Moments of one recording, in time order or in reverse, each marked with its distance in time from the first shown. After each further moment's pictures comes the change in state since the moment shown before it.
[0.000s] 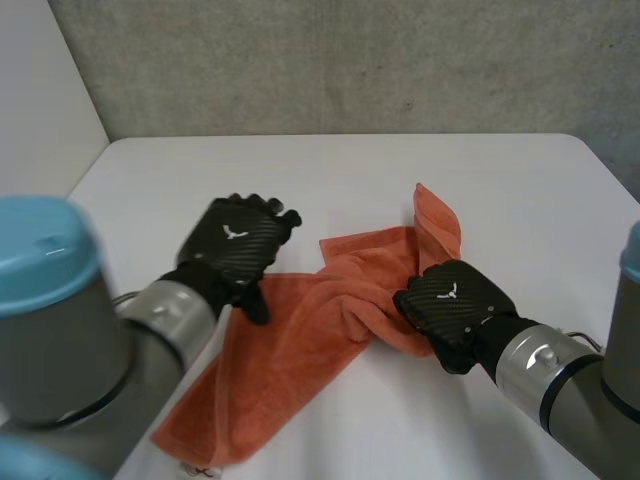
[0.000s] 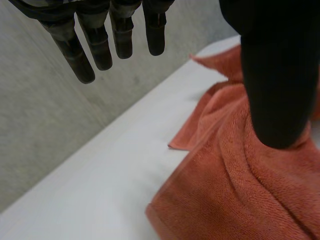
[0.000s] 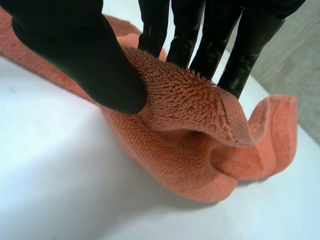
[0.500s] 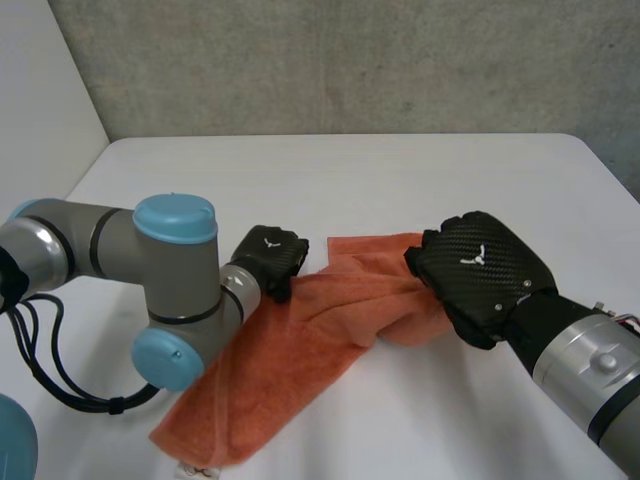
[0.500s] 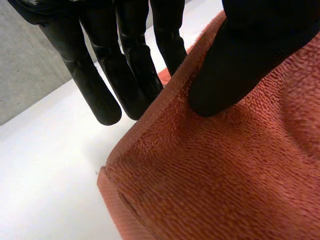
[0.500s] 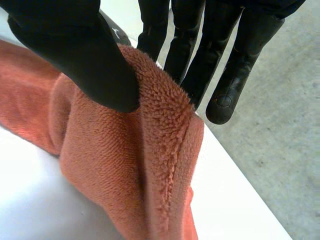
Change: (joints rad) left arm 0.068 -0.546 0.425 -0.029 0.090 0.001; right arm -0.058 -0.231 0.101 -0.117 -0.086 -0.018; left_hand 0.869 0.937 0.922 0.934 0.886; right_hand 0.000 0.000 0.001 0.005 0.000
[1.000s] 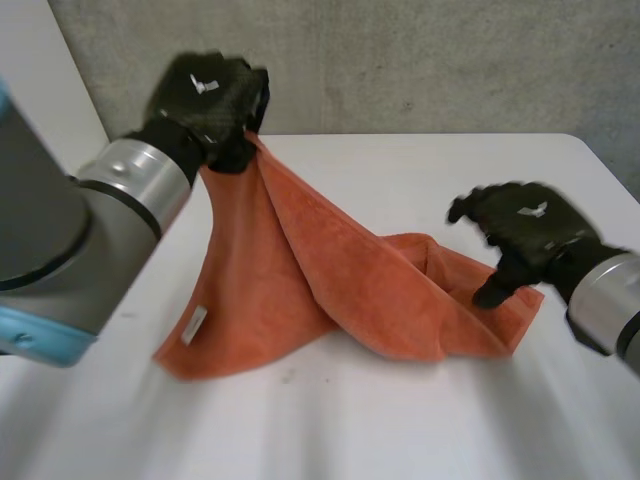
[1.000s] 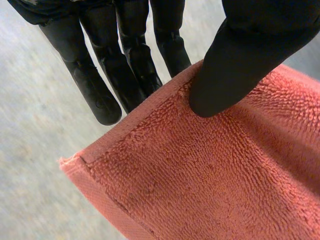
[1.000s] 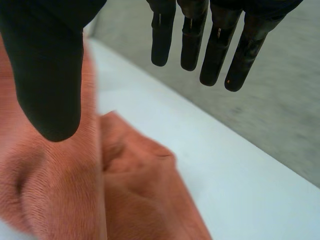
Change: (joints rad) left arm 0.025 0.564 -0.133 0.055 -0.006 0.000; right arm -0.155 0.093 -0.151 0.104 0.040 0.290; left_hand 0.000 0.006 0.008 0.006 0.000; right_hand -0.595 -0.743 -0.755 -0.784 -0.761
